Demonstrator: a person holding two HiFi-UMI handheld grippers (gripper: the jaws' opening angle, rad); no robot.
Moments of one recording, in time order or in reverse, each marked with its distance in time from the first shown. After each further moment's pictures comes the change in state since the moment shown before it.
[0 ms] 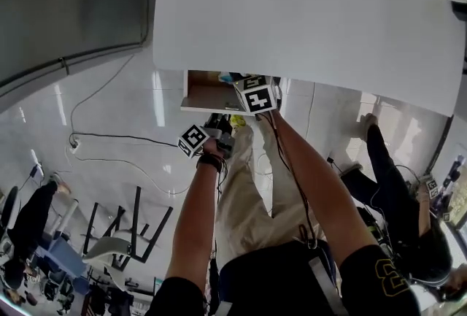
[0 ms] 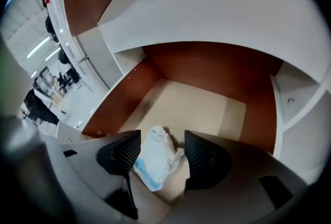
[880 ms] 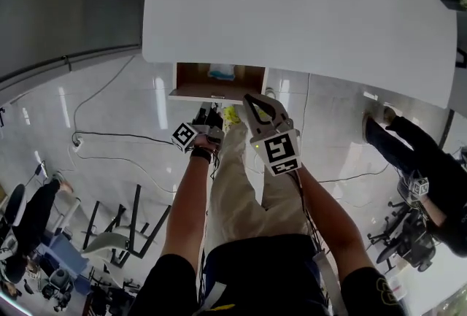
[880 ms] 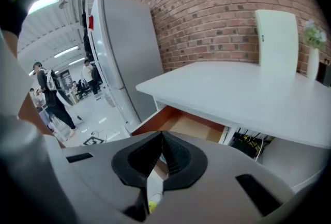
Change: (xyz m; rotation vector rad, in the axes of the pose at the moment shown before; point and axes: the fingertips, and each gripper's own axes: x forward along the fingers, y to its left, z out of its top) left arm -0.009 -0.036 0.000 -0.056 -0.105 -0.196; right arm -0.204 0.040 0.012 -0.145 -0.288 0.117
